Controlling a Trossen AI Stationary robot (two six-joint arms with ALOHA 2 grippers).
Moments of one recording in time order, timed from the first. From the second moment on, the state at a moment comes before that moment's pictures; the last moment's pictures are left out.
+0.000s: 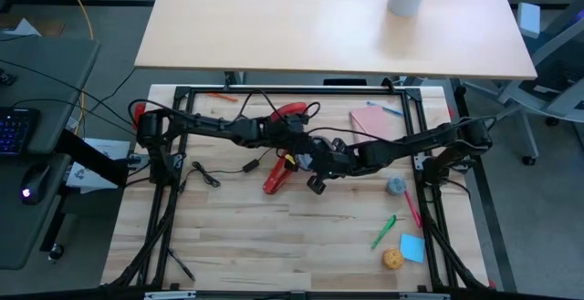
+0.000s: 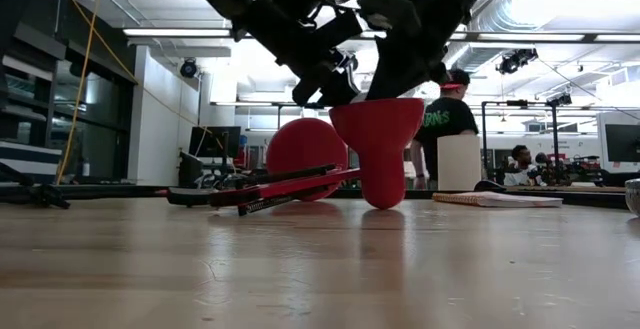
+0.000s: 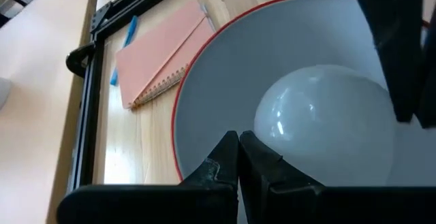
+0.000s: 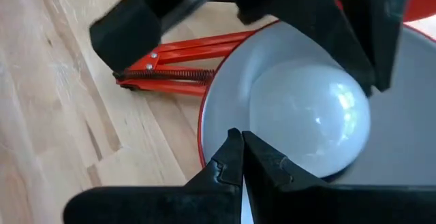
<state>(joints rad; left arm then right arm) 0.14 1.84 1.24 -0.07 -0.07 0.60 0.12 1.62 1.13 -0.47 0.34 0.56</state>
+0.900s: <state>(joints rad) -0.09 1.64 1.24 -0.34 -0.06 0.40 0.04 1.37 1.13 -0.63 0.47 0.43</state>
